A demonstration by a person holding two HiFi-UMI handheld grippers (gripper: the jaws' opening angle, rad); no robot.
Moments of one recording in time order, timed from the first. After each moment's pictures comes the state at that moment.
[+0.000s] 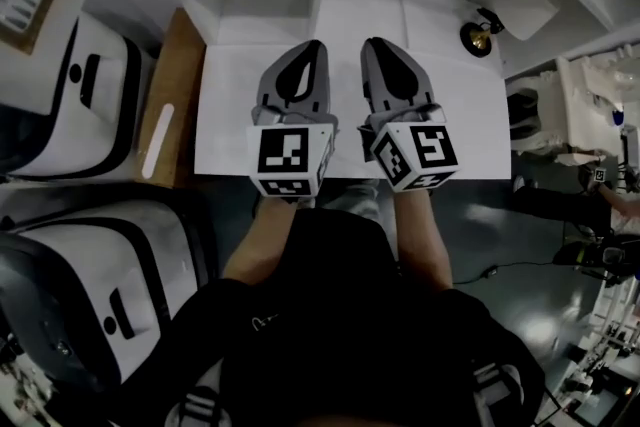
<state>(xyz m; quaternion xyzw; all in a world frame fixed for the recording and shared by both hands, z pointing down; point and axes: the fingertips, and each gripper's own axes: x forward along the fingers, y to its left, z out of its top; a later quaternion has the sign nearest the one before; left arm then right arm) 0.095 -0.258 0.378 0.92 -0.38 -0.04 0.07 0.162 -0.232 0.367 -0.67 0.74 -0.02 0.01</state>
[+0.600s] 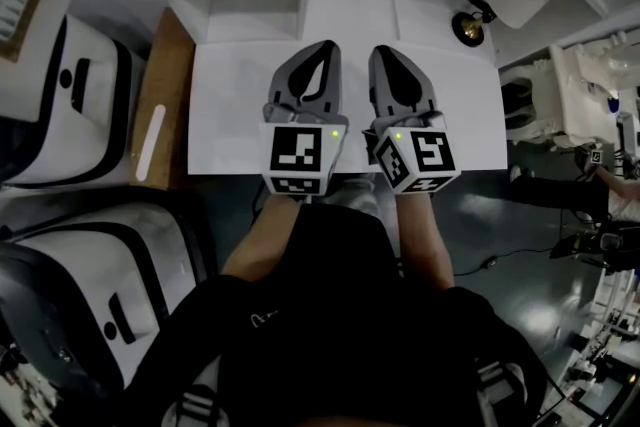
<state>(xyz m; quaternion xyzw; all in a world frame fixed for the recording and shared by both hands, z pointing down) 0.129 -0.239 0.387 0.94 -0.34 -0.03 0.06 0.190 -0.209 0.389 -0.70 0.71 -0.03 -0.01</state>
